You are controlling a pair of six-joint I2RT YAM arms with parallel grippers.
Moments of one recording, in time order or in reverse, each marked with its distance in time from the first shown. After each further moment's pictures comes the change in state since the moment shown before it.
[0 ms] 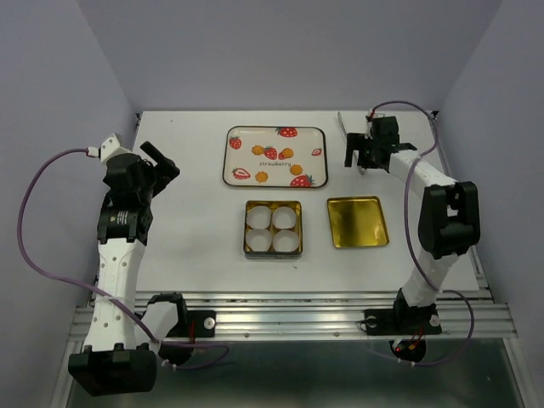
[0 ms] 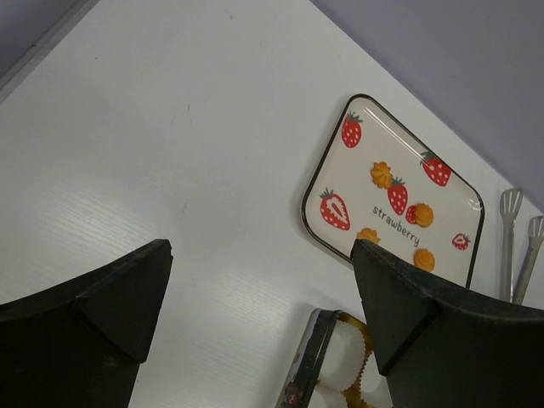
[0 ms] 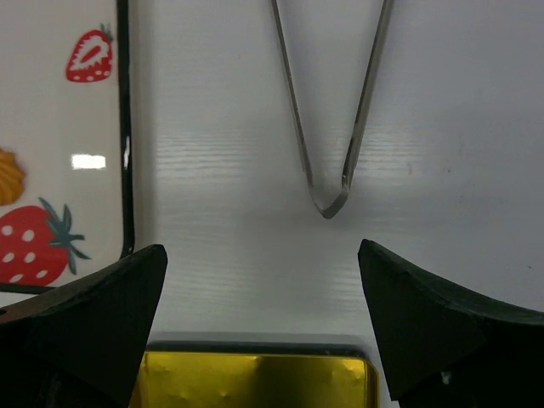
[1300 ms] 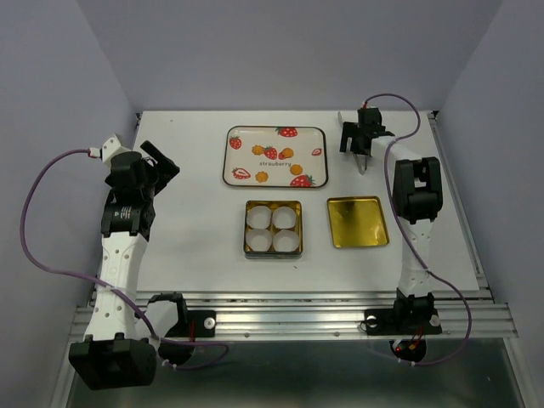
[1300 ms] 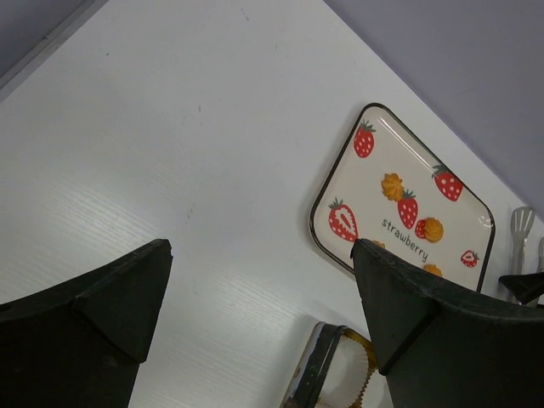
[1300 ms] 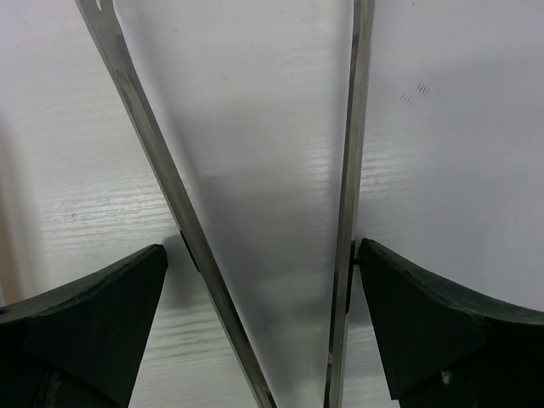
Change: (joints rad) left arm 0.000 0.051 -0.024 0.045 -0.037 -0.030; right arm -0.003 0.547 0.478 0.055 0.191 0.026
